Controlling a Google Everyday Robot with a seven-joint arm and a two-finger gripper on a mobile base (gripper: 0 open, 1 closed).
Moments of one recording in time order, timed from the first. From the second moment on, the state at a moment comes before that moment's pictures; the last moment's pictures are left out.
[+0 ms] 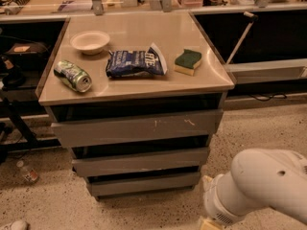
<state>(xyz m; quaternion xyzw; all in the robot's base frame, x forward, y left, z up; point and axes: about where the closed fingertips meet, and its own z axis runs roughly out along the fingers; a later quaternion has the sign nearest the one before) 0.317 -0.123 0.649 -0.56 0.81 0.12 0.11</state>
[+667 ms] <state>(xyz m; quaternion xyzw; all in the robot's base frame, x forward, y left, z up) 0.304 -0.118 0.584 -0.53 0.83 0.14 0.09</state>
